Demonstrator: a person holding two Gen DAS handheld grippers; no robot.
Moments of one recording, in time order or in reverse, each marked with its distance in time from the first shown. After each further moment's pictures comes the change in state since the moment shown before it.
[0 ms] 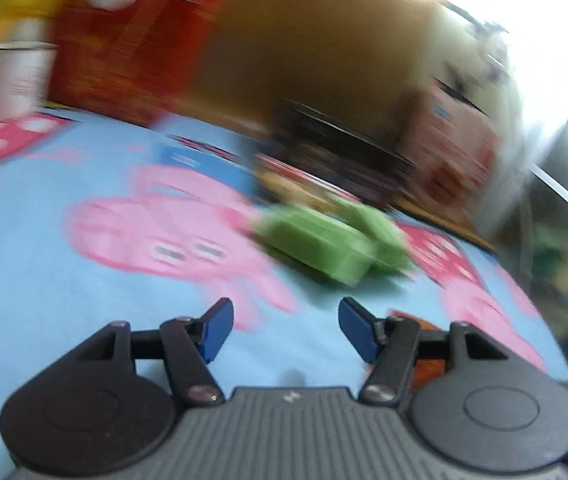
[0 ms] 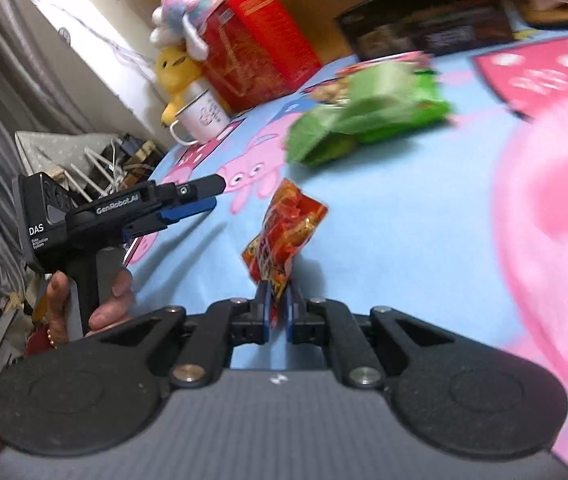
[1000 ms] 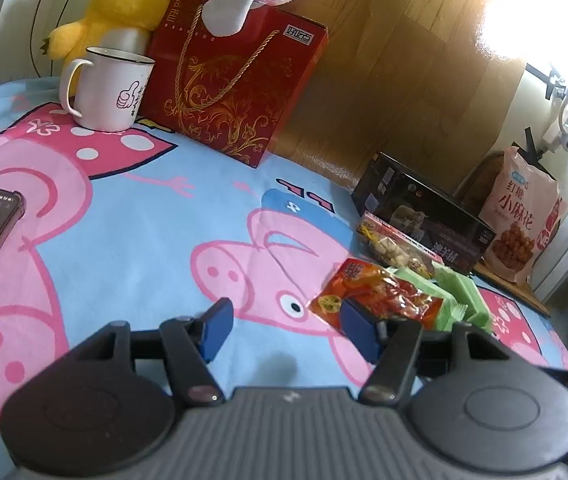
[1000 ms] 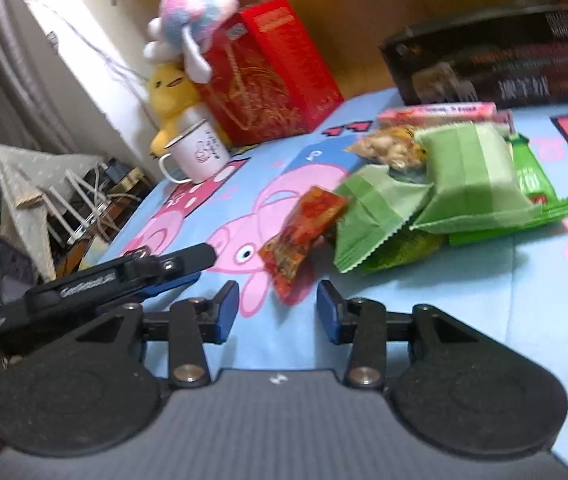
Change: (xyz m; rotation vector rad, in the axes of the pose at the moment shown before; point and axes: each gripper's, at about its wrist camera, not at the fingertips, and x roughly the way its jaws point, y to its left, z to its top) left arm -0.024 0.062 0.011 -0.153 -0.147 0.205; right arm 0.106 0.037 0.057 -0.040 -0.070 -0.024
